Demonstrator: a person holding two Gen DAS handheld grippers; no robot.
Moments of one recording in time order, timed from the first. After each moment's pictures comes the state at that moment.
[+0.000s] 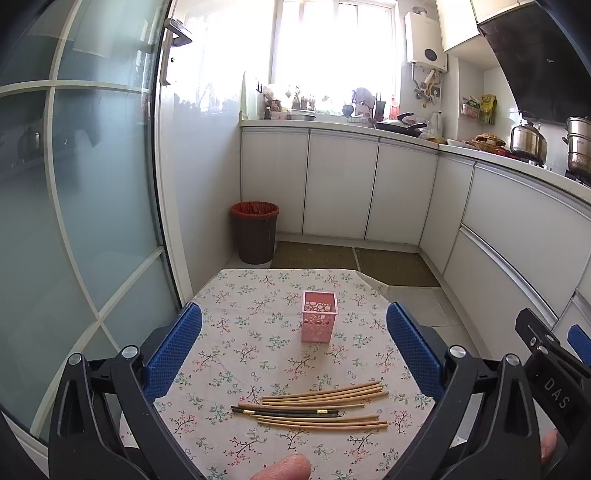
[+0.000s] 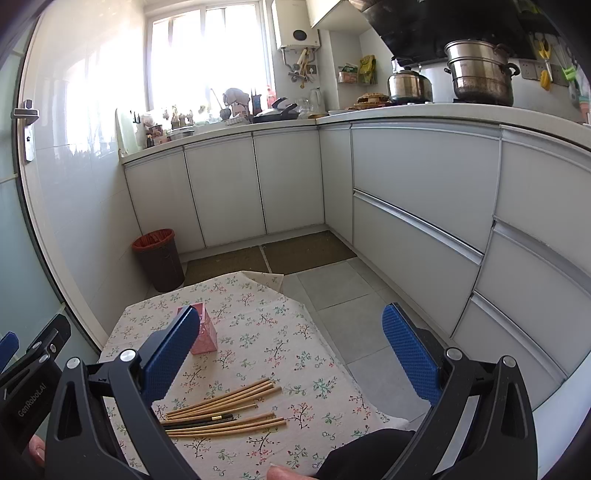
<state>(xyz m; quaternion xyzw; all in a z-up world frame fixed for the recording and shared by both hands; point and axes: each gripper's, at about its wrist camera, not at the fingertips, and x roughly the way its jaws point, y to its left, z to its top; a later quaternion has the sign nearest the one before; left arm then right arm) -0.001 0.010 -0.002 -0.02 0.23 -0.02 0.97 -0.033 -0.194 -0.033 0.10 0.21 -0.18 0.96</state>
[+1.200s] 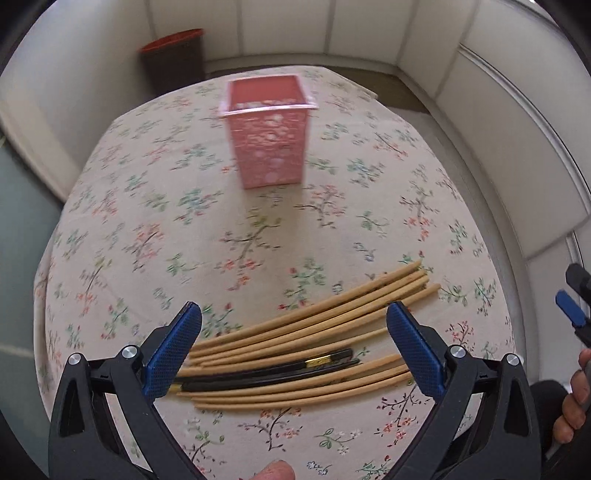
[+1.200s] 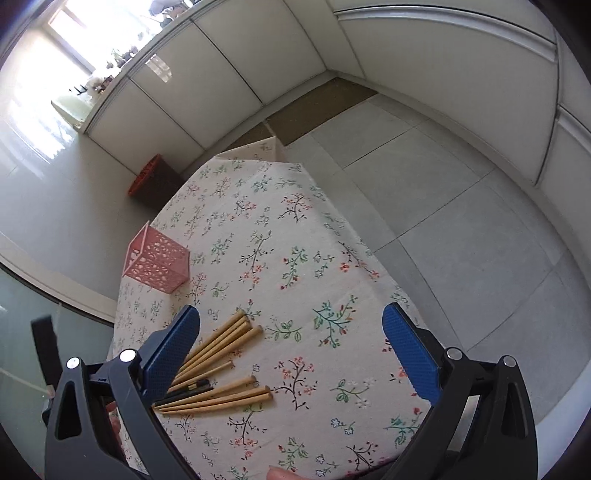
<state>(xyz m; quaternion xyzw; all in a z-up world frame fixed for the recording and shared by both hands) 0.189 -0.054 -0.230 0.08 0.55 -0.15 0.82 0.086 -0.342 -0.246 0.33 0.41 -0.06 0.85</state>
